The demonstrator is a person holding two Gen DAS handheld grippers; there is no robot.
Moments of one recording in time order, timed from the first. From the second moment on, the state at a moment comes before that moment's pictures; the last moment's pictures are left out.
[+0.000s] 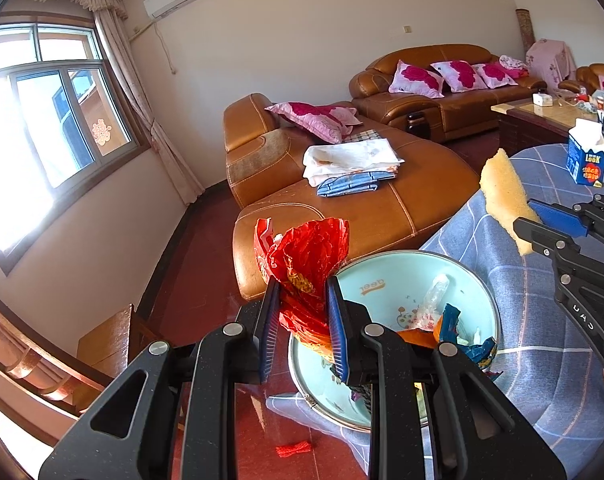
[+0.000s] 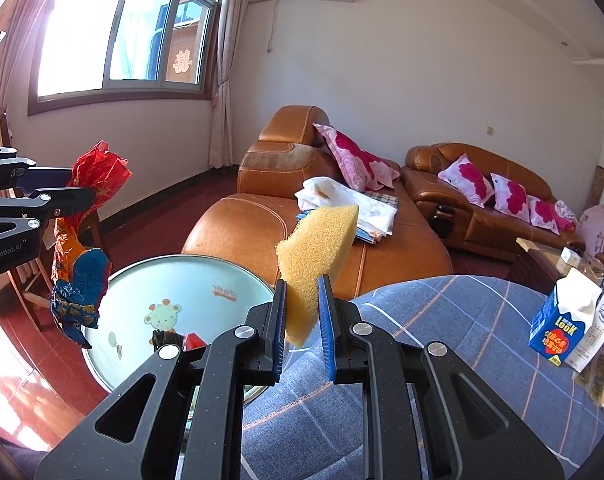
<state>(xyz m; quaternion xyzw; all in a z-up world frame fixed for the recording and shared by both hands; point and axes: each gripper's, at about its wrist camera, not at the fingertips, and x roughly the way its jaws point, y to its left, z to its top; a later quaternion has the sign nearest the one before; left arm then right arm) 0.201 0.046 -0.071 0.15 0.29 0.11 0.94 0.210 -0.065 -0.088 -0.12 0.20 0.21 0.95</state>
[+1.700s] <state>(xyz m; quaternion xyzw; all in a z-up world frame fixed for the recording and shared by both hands) 0.196 0.067 -0.073 0.14 0.30 0.17 0.93 0.213 -0.048 -0.090 -0.14 0.18 0.25 0.94</state>
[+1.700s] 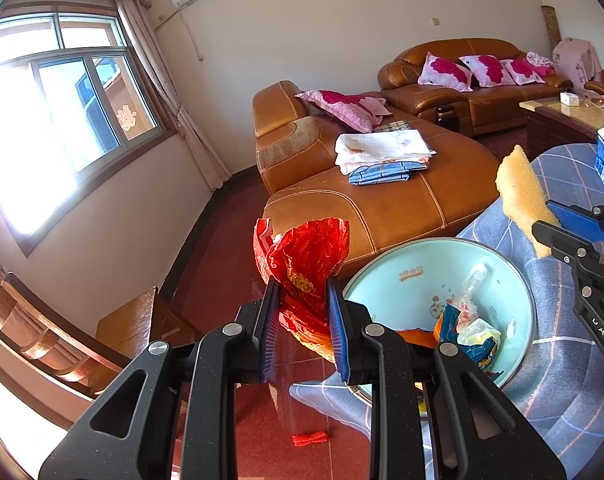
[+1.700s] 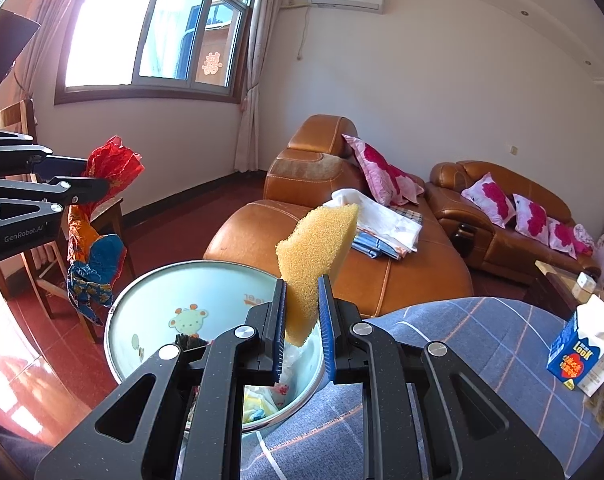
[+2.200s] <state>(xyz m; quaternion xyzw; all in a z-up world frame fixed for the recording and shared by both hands) 0.197 0.070 -0.075 0.14 0.31 0.14 0.93 0.212 -0.044 -0.092 -0.14 0.19 0.25 0.94</state>
